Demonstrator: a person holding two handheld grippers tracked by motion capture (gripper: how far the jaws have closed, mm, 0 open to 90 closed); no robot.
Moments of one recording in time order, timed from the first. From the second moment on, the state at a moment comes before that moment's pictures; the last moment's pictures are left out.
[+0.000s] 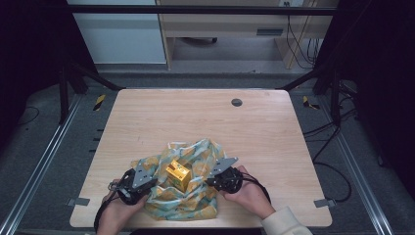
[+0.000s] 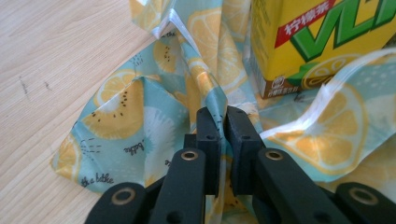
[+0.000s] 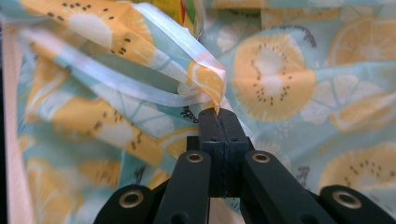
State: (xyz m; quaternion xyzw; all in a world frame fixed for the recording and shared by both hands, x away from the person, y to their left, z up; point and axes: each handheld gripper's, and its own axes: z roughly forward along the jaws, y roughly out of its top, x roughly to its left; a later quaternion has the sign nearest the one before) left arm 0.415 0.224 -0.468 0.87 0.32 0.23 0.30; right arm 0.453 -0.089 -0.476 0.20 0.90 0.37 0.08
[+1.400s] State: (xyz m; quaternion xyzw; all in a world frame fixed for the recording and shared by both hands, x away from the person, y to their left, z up) left arm 0.420 0.242 -0.476 0.87 0.35 0.23 0.25; right arm 0.440 -0.142 -0.478 0.26 0.91 0.33 0.08
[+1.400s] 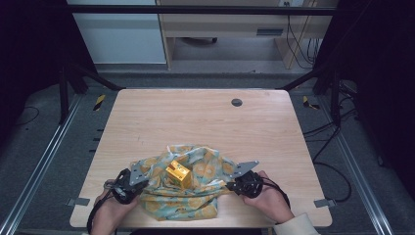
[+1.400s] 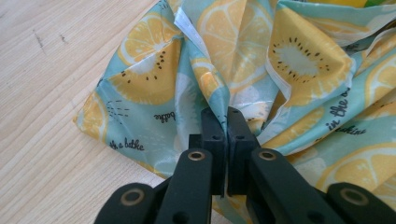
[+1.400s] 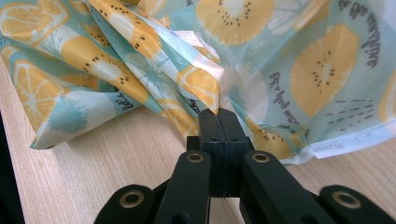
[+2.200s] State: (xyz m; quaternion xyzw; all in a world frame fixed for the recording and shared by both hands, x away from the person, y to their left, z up) left arm 0.398 0.251 -0.438 0.80 0.35 0.27 0.40; right arm 0.422 -0.170 -0.441 0.27 0.84 0.43 0.16
